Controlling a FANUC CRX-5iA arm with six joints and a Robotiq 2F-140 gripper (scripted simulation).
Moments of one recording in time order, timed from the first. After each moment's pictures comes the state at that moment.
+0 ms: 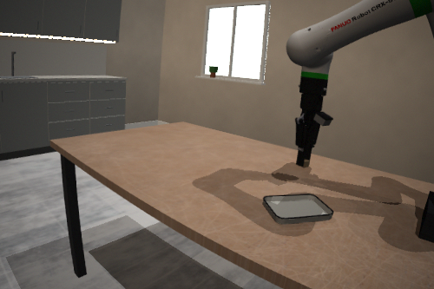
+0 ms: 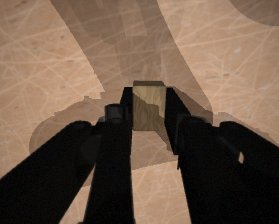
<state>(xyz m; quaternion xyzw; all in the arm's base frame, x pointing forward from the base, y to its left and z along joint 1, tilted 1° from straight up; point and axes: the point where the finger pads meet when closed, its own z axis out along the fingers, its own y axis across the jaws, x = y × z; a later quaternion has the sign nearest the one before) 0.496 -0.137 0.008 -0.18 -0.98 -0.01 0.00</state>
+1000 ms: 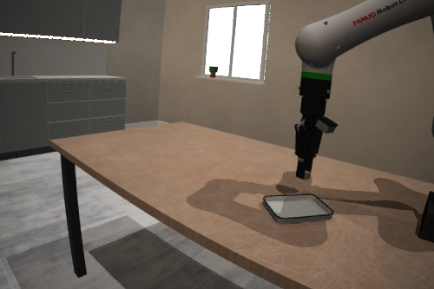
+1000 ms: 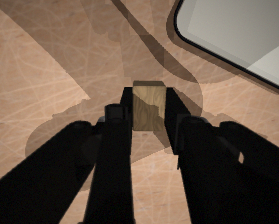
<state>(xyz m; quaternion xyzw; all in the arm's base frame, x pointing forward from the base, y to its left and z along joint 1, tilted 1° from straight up) 0.459 -0.027 0.007 -0.18 -0.98 -0.01 0.01</state>
